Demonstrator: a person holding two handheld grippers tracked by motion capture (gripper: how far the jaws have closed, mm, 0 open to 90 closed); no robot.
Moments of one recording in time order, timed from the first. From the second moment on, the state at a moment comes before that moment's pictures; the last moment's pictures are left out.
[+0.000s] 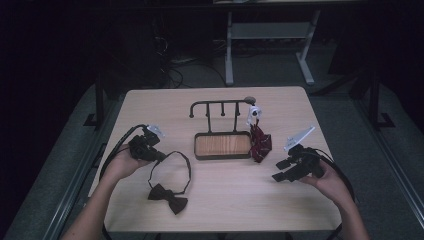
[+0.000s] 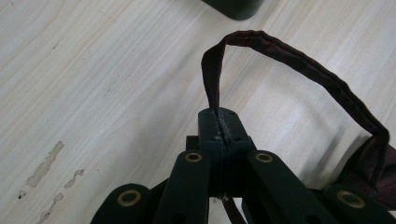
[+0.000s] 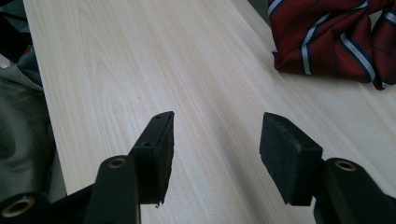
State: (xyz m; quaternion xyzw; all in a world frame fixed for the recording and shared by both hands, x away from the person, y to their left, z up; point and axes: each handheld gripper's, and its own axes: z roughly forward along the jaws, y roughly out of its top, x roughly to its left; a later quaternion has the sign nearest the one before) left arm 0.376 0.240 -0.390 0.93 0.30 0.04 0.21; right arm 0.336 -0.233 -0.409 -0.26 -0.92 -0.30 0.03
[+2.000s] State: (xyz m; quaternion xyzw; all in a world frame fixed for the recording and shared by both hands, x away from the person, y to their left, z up) left arm 0.359 0.228 -0.337 0.95 0.24 0.03 0.22; right arm 0.333 -0.236 -0.404 -0.26 -0.91 -0.31 0.03
